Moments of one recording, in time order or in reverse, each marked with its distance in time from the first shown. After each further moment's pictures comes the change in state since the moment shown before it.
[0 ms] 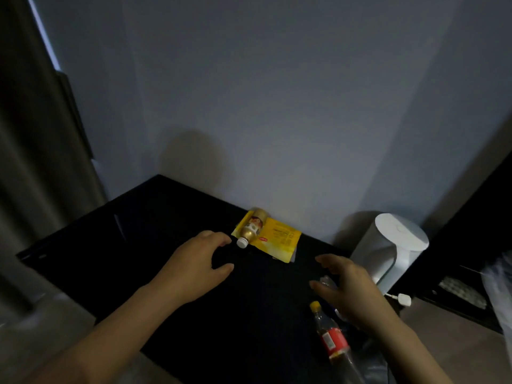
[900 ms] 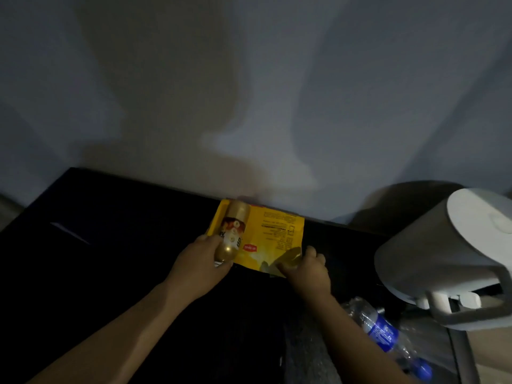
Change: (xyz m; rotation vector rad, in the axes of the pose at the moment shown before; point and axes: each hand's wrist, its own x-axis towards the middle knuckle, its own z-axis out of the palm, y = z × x) left_hand 0.286 -0.117 0.158 0.024 -0.345 -0.096; right_hand 0.267 0.114 0.204 0.273 -0.077 0.730
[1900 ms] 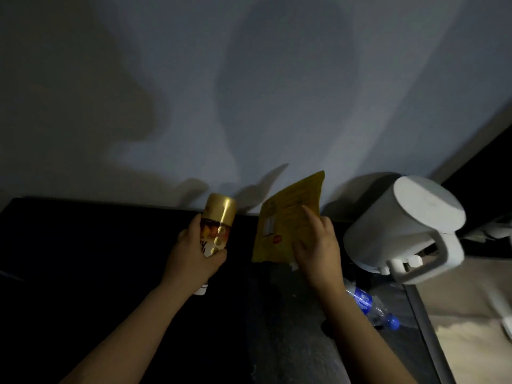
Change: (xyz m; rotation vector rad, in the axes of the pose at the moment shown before) left_hand 0.018 -0.013 -0.025 -0.328 0.107 0.056; right_hand -0.073 -0.044 -0.059 0.149 0.500 -0.388
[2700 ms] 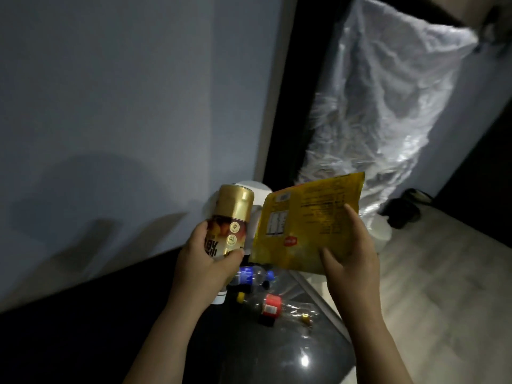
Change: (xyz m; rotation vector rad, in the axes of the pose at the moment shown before) left_hand -0.175 0.175 0.003 -0.419 -0.370 0.468; right_hand -0.231 -0.084 -0.221 -0.075 0.816 0.235
